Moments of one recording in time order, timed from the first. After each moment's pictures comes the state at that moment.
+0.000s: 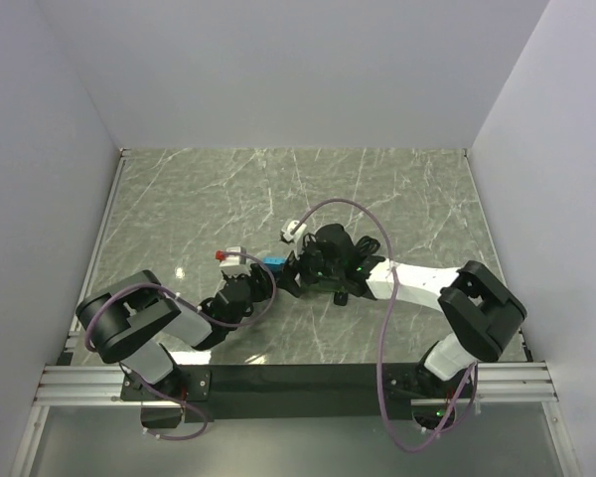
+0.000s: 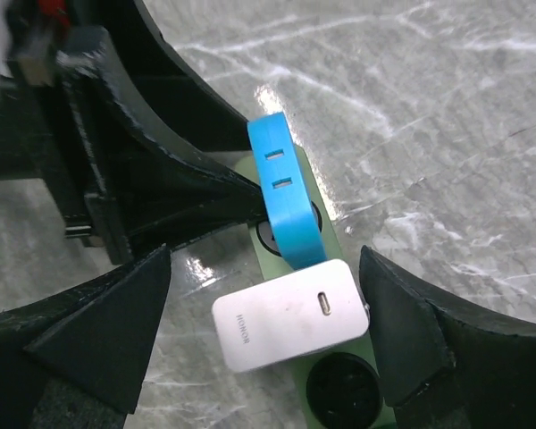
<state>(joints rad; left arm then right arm) -0.87 1.57 0.22 1.01 -0.53 -0.68 0.80 1.56 0.78 0.25 -0.33 -0.08</state>
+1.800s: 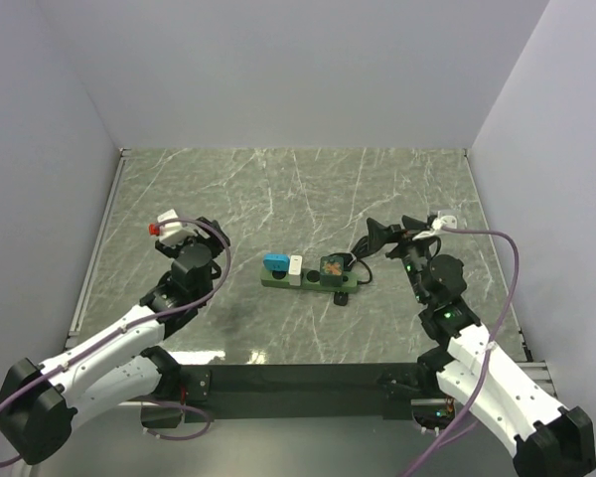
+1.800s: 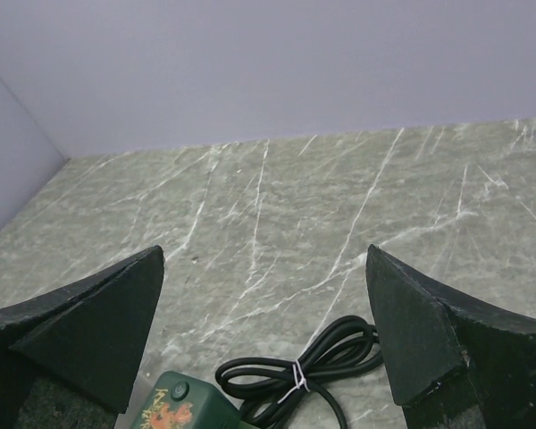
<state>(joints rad) -0.66 0.89 0.48 0.22 -0.90 -0.60 0.42 0.67 0.37 0.42 0.19 0.26</state>
